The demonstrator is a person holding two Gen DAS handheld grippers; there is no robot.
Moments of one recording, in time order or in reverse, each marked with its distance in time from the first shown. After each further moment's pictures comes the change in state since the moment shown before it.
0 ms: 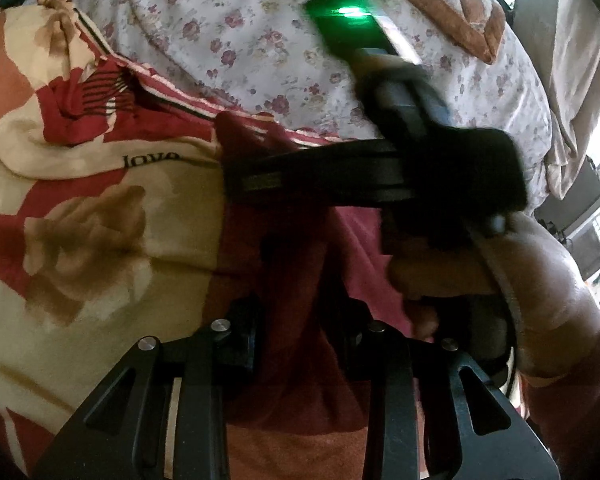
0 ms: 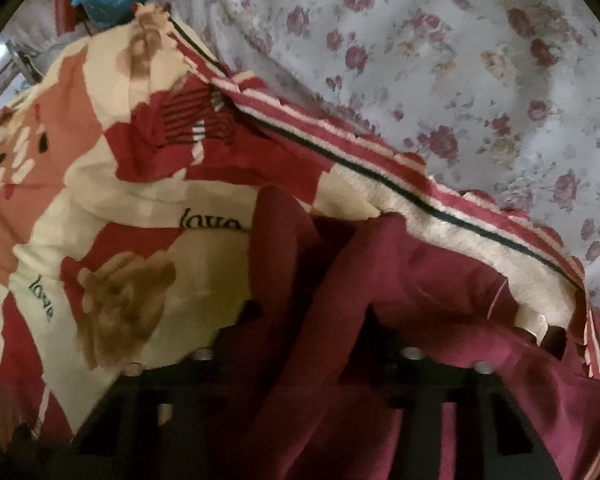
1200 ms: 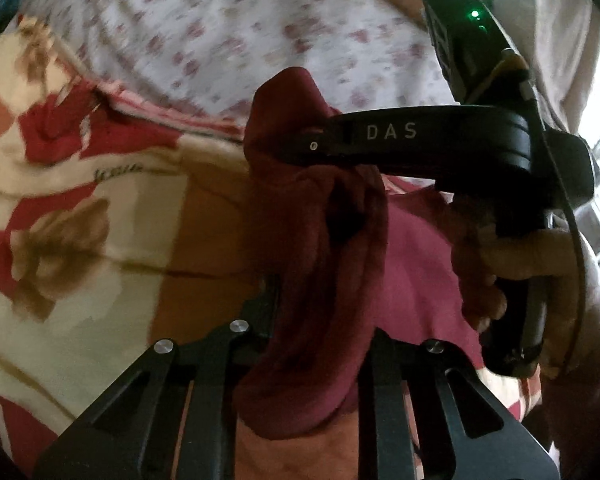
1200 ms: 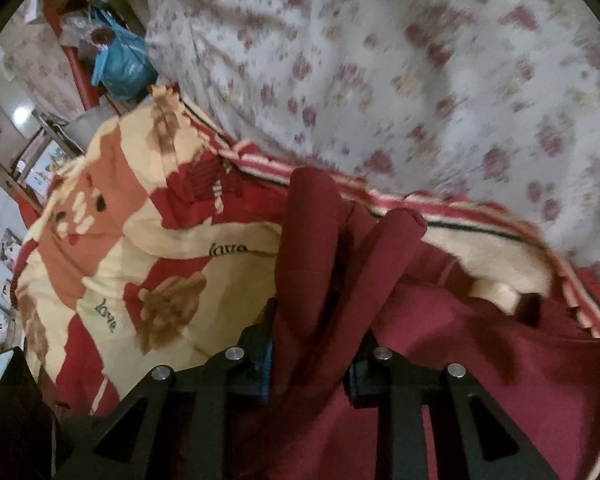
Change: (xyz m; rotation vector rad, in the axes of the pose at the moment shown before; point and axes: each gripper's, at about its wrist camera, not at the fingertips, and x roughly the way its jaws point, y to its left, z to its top) left arm 0.001 -0.048 -0.003 0.091 -0.023 0.000; right arm -0.077 -0.055 -0.030 0.134 -0.165 0.170
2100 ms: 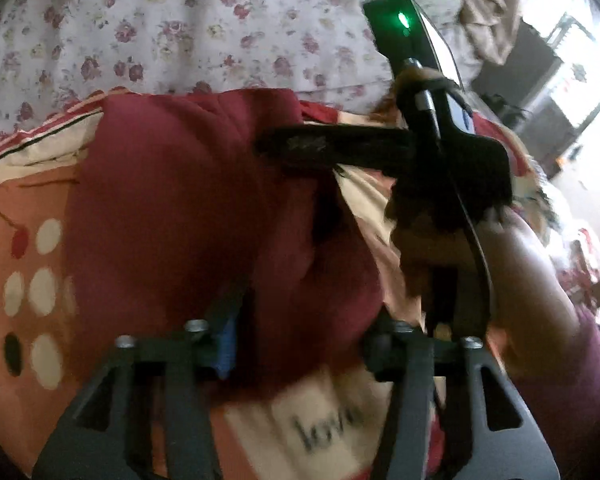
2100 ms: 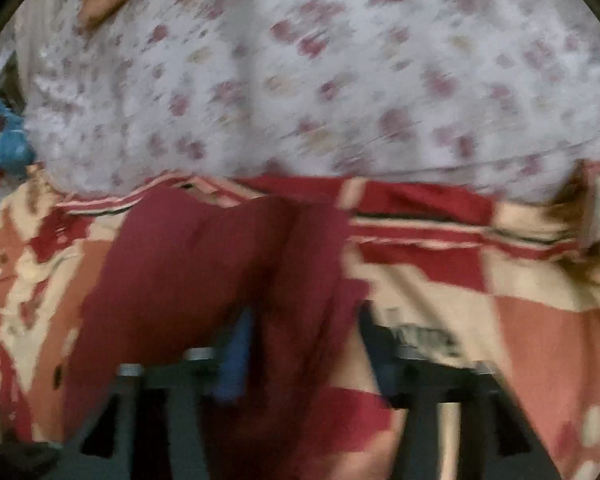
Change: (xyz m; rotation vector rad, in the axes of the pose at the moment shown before) left arm 0.068 -0.188 -0.022 0.264 0.248 -0.137; right arm -0.107 -0.205 -0.111 0.283 -0.115 -0.359
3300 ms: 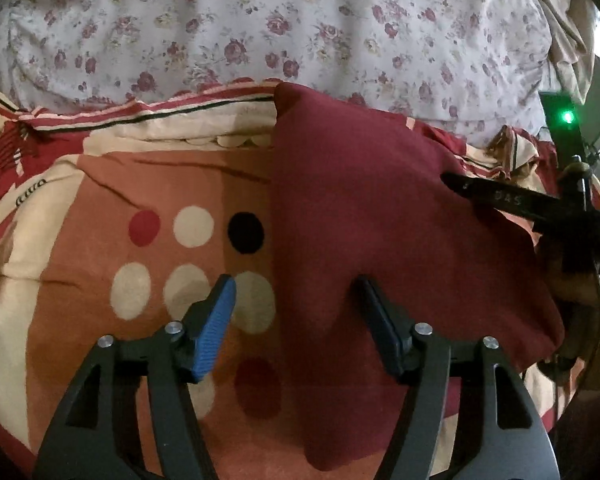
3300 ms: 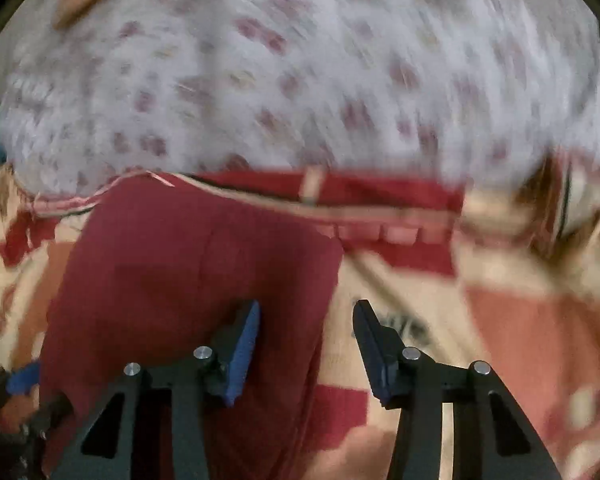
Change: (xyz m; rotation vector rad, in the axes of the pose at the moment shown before) left arm -0.001 0.092 -0.009 -0.137 -0.071 0.294; right arm 0.013 -0.016 -0.015 0.076 0.011 -0.058
